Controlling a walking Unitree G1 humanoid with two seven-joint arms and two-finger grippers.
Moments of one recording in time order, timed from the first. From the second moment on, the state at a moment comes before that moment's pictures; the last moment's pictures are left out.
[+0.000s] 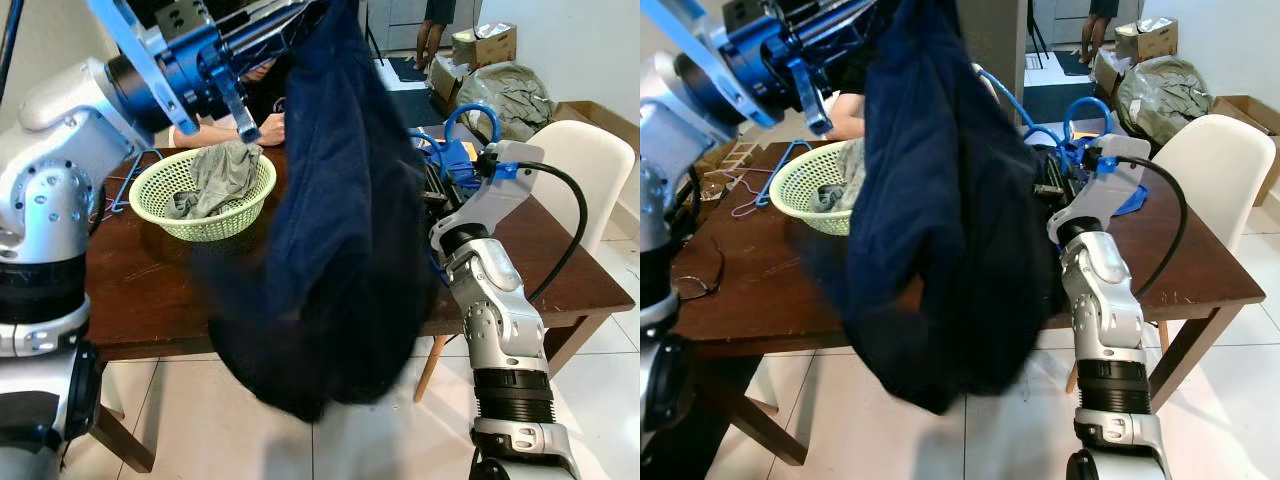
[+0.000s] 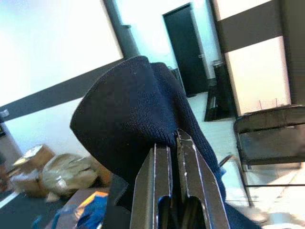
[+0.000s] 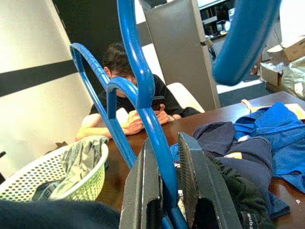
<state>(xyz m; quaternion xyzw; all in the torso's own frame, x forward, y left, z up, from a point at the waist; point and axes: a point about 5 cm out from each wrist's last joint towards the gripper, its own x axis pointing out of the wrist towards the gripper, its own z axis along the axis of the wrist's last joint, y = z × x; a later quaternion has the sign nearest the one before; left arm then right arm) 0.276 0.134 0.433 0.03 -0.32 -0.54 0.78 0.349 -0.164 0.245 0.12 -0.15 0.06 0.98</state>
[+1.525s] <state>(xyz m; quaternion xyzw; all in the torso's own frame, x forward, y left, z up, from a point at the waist) 0.274 0.336 0.513 0.26 -0.37 0.25 0.86 0.355 -0.161 0.244 0.13 -0.16 0.07 0.98</state>
